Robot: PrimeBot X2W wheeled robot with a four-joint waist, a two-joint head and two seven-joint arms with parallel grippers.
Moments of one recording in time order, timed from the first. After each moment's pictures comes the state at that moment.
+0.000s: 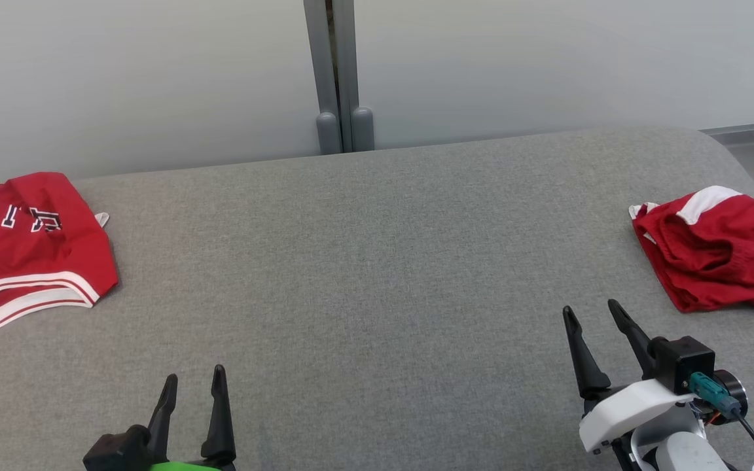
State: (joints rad) left arm 0.09 0.05 -0.10 0.24 -0.38 -0.10 -0.26; right arm -0.11 -0.05 0.03 0.34 0.16 0.13 -0.26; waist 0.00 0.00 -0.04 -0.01
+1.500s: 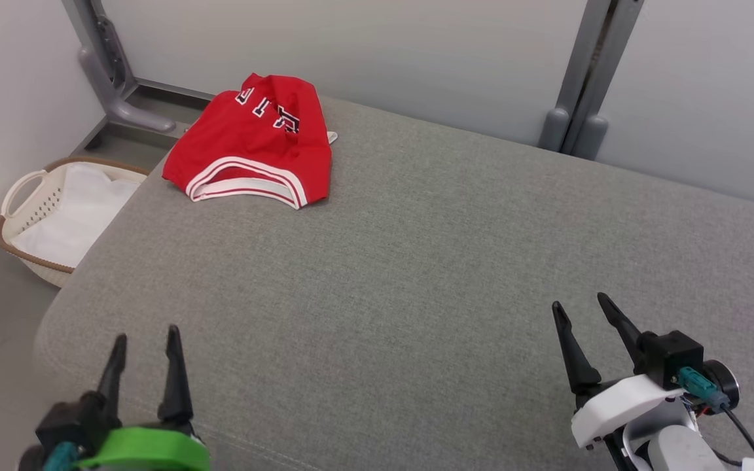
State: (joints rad) left arm 0.04 0.06 0.00 0.20 -0.30 -0.11 -0.26; right arm -0.12 -0.05 0.06 0.33 0.14 0.13 -0.26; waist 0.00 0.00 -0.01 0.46
